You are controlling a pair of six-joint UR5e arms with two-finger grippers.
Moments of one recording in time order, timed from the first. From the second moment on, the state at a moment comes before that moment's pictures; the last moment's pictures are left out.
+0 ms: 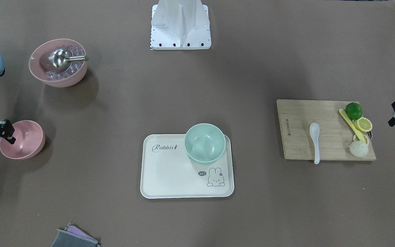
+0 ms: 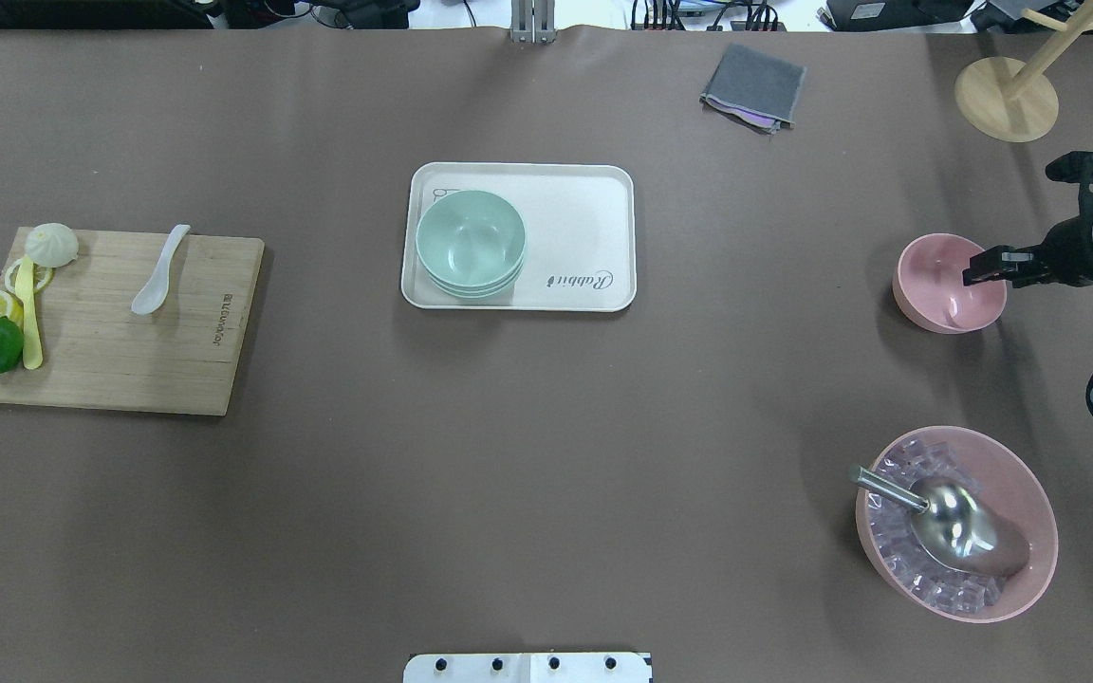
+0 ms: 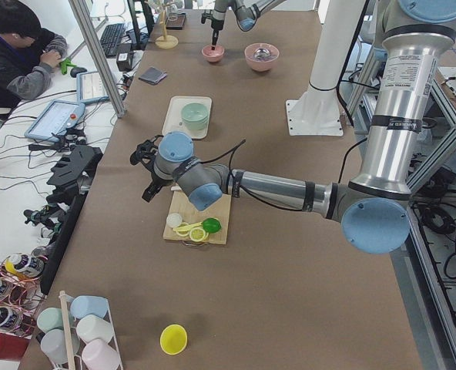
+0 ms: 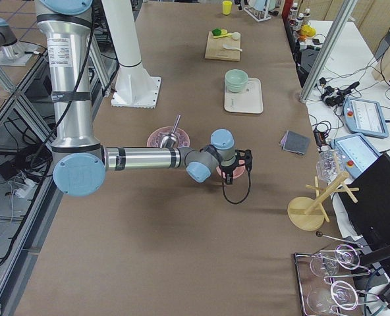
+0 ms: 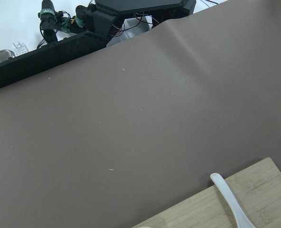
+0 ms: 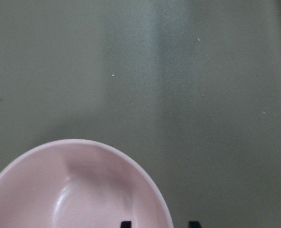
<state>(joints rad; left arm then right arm) -1.35 -1.72 -1.55 -2.32 -2.33 -0.28 1.04 -1.53 1.49 -0.80 2.12 0.85</state>
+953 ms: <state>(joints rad) -1.35 -1.71 -1.55 -2.32 -2.33 -0.28 1.06 -1.44 1.57 -0.82 2.12 0.90</state>
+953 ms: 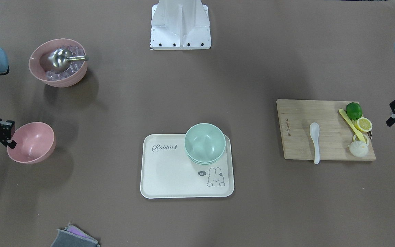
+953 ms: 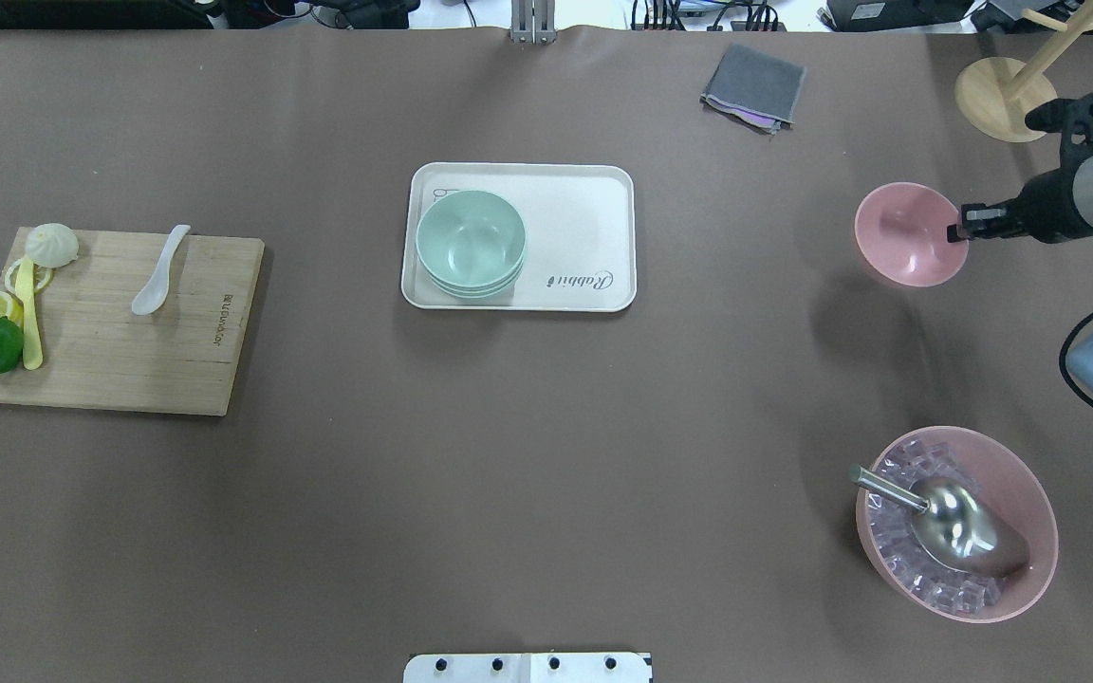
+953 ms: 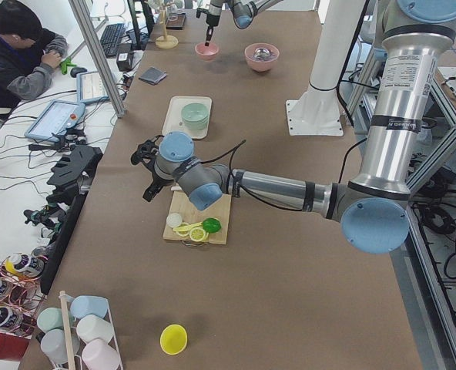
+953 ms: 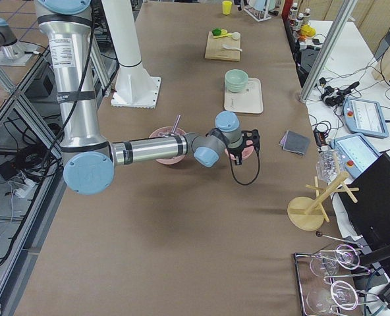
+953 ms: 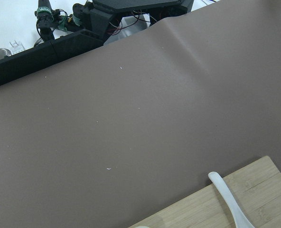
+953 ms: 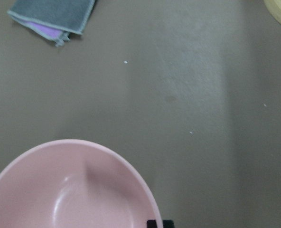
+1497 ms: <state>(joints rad) -1.33 -1.72 -1.55 -2.32 -2.33 -0.29 0.99 -1.16 1.62 -1.09 2.10 1.13</state>
